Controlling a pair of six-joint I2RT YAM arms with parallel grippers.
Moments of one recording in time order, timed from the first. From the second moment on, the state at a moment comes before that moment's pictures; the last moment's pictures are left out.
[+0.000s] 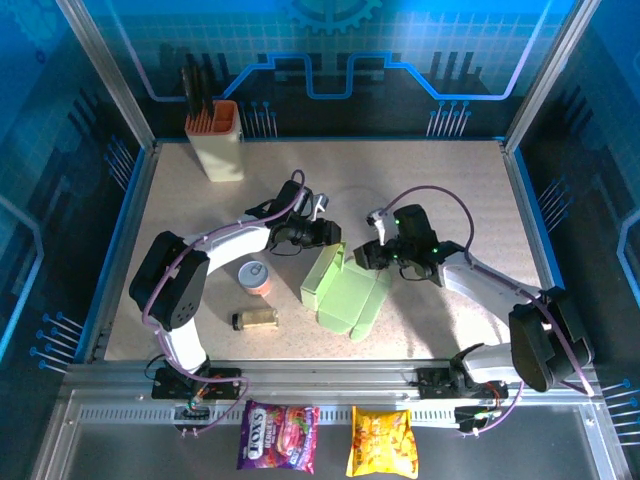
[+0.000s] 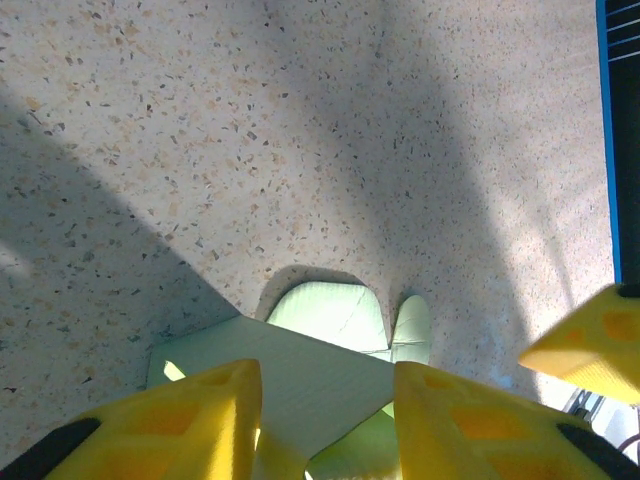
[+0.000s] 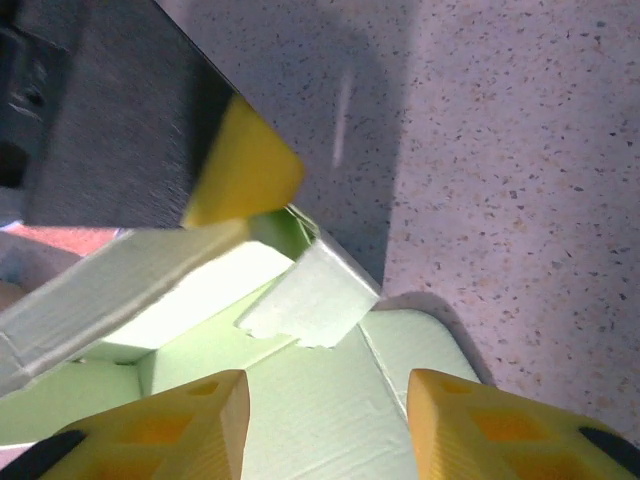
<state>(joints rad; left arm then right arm) -0.52 1.79 1.16 -0.25 0.45 -0.61 0.44 1.35 0.73 -0.16 -0.38 0.11</state>
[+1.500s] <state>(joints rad) -0.53 1.79 1.16 -0.26 0.46 -0.58 0.41 1.78 0.72 0.40 -0.72 -0.13</state>
